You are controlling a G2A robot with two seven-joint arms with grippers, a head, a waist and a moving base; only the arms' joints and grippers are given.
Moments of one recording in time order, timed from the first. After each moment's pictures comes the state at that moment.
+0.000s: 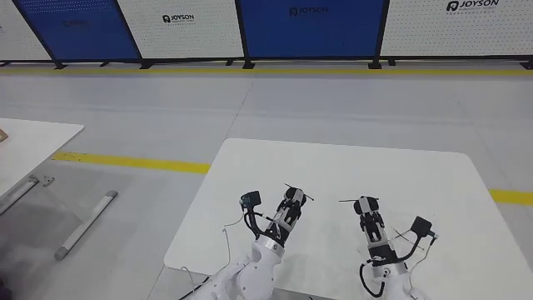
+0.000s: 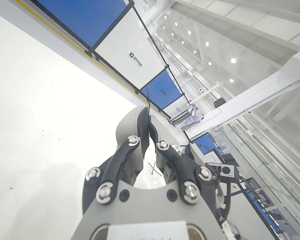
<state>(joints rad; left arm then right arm) 1.50 -1.26 -0.96 -1.66 0.31 -0.03 0.35 -1.44 -1.12 0.88 -1.61 -0.18 -0.25 -0.43</state>
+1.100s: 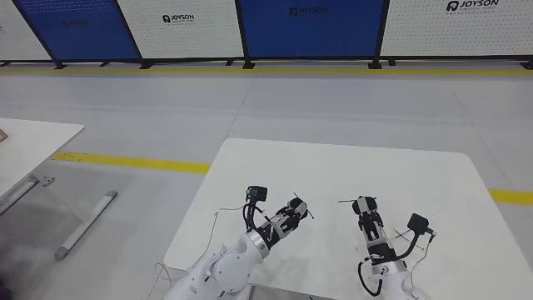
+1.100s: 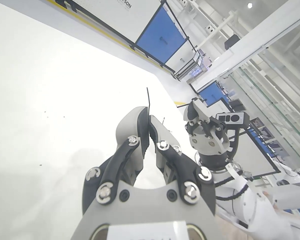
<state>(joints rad) 1.54 -1.19 -1.12 -1.72 0.41 -0.14 -0.13 -1.44 -1.12 0.89 -1.63 -0.20 -0.19 -0.41</state>
